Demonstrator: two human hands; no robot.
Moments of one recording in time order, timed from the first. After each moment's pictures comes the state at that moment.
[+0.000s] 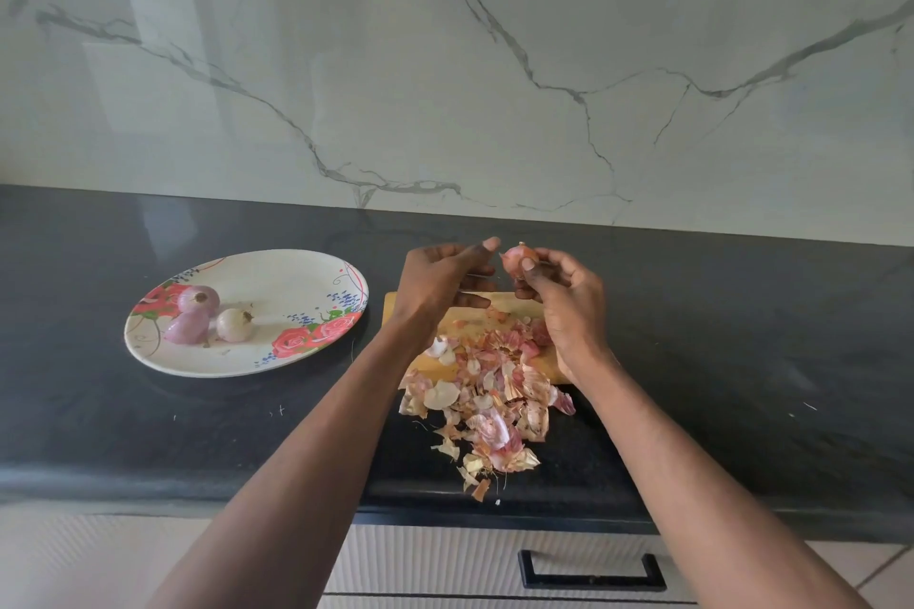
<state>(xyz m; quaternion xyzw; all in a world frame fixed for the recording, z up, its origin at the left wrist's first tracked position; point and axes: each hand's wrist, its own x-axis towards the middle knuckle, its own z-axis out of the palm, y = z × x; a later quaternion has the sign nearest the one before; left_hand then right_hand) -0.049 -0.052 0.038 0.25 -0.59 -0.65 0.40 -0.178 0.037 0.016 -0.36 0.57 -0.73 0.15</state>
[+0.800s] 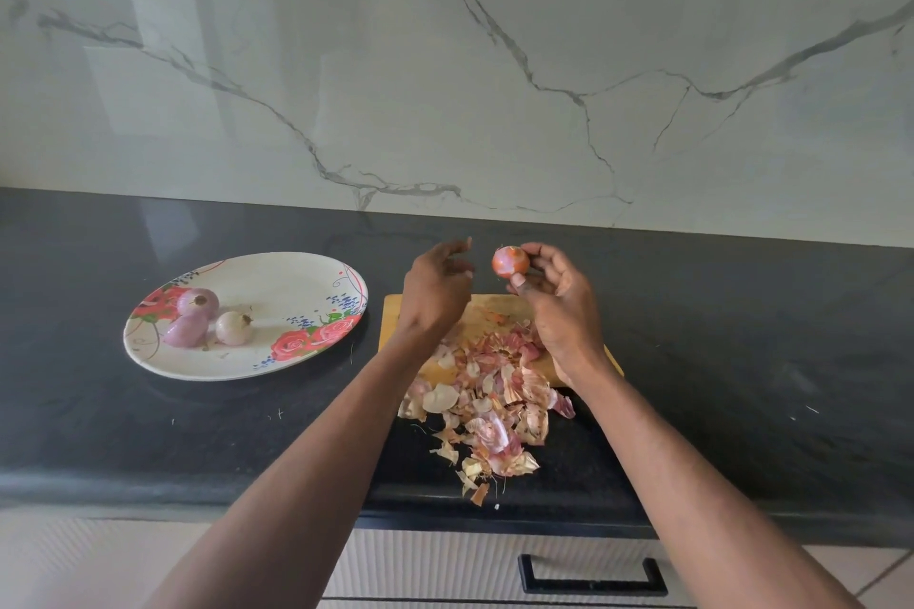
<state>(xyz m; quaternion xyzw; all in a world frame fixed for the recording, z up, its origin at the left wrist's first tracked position) -0.055 -0.058 0.024 0.32 -0.70 -0.49 0.41 -0.174 0.035 0.013 -0.41 0.57 -0.69 0.15</state>
